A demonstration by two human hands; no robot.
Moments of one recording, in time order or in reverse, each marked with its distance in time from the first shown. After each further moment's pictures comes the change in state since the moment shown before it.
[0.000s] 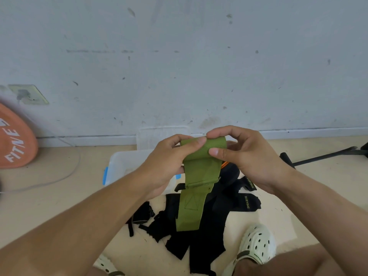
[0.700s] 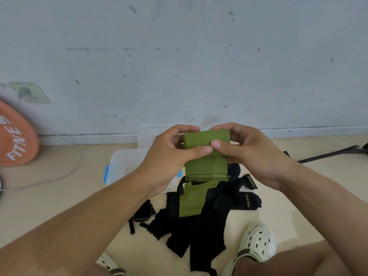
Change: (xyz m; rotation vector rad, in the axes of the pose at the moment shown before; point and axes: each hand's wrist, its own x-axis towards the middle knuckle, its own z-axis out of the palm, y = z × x) left_hand 0.002 -0.007 0.000 -0.043 0.066 0.166; right_hand 0.005 -0.001 -0.004 0.065 -0.043 0.079
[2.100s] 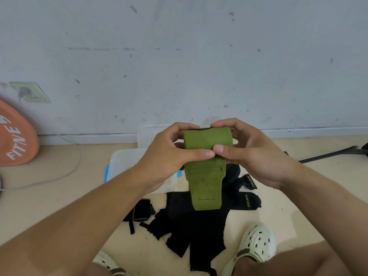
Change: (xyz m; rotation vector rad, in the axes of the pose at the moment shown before) left_hand -0.002 0.009 -0.006 0.122 -0.046 0.000; right_hand -0.002 0.000 -0.003 0.065 -0.099 -0.089
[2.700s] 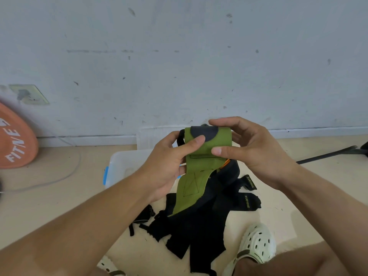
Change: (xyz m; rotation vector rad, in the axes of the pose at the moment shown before) left_hand -0.005 -0.002 0.010 -0.295 -0.017 -0.145; right_hand -0.003 -0.003 0.000 -0.173 0.107 -0.134
